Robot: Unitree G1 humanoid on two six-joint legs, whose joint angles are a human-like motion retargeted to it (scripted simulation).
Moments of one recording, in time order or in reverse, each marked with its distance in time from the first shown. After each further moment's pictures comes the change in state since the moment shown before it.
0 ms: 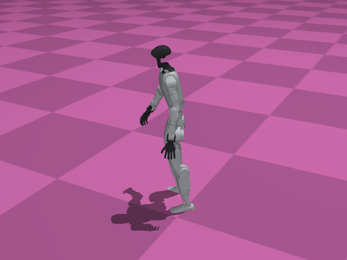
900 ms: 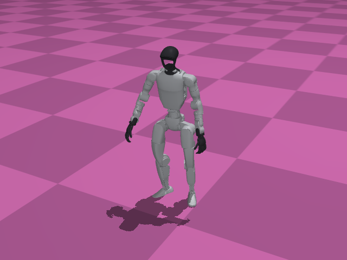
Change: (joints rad) left arm -0.003 0.023 -0.099 -0.053 0.105 -0.012 -0.023; right arm 0.089 -0.012 -0.072 -0.027 -0.007 0.001 0.015; waist 0.026 -0.060 -0.063; left_leg -0.059 -0.027 0.240 0.119 -0.019 0.055; right_leg 0.024 -0.009 0.123 -0.114 -0.018 0.121
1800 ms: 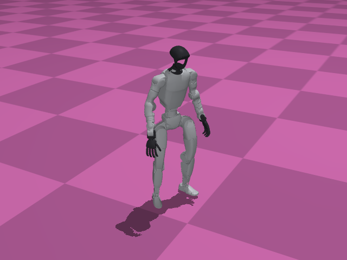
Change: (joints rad) left arm 0.025 -0.021 0.070 -0.020 -0.139 -0.018 0.076; right arm 0.003 -0.027 0.027 -0.001 -0.006 0.014 -0.055; waist 0.057 -0.032 0.055; left_leg -0.096 -0.036 -0.093 0.054 -0.002 0.076; right_leg -0.053 -0.022 0.232 0.013 0.025 0.010
